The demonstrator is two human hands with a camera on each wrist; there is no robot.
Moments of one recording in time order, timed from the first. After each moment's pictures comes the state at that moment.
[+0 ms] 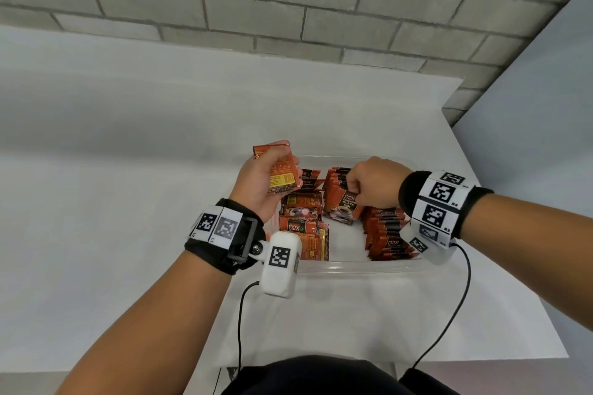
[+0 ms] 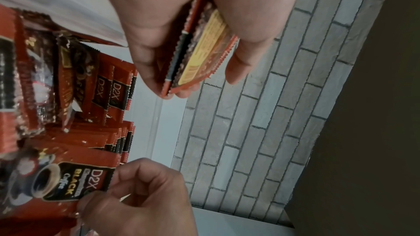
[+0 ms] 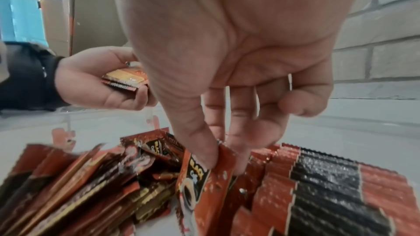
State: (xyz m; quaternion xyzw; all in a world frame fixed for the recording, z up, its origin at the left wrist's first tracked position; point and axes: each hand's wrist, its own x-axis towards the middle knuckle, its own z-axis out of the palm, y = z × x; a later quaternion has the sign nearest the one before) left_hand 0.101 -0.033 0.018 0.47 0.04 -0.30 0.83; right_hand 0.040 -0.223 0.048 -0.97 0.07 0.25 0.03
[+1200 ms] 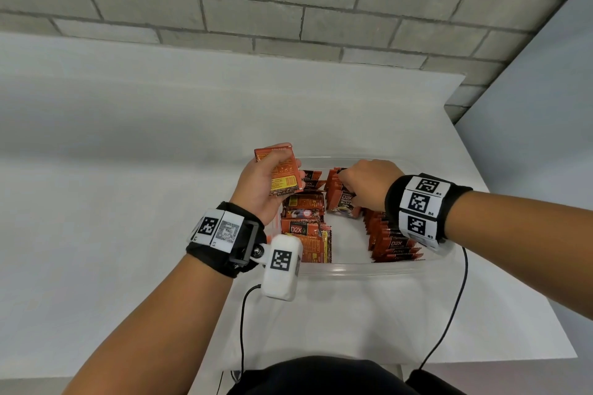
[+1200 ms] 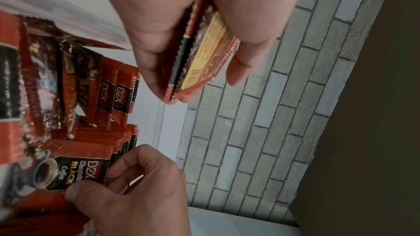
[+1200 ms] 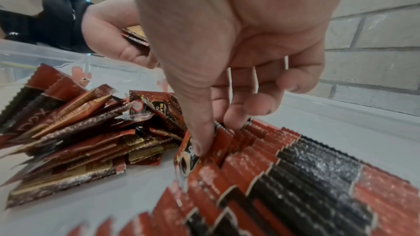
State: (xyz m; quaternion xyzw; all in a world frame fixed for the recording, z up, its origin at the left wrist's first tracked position) left_hand 0.102 -0.034 0.016 0.47 0.03 -0.31 0.82; right_hand 0.046 -0.217 0.035 -0.97 0.01 0.22 -0.12
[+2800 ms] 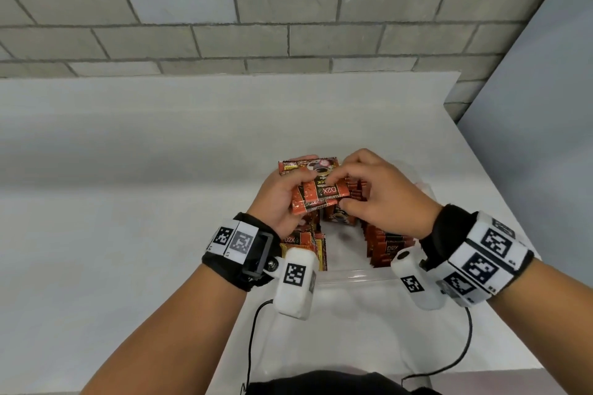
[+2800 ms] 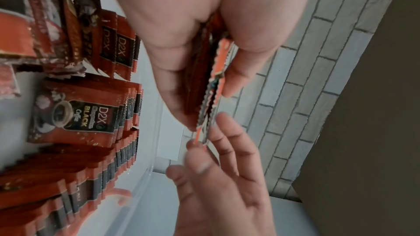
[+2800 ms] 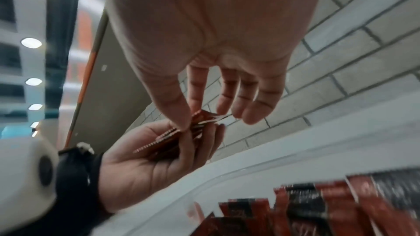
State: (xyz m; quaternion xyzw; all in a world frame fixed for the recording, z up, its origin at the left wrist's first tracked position) left_hand 0.075 -0.065 0.035 0.44 -0.04 -0.39 0.81; right_hand -0.013 -0.217 0.066 -0.92 0.01 -0.03 0.39
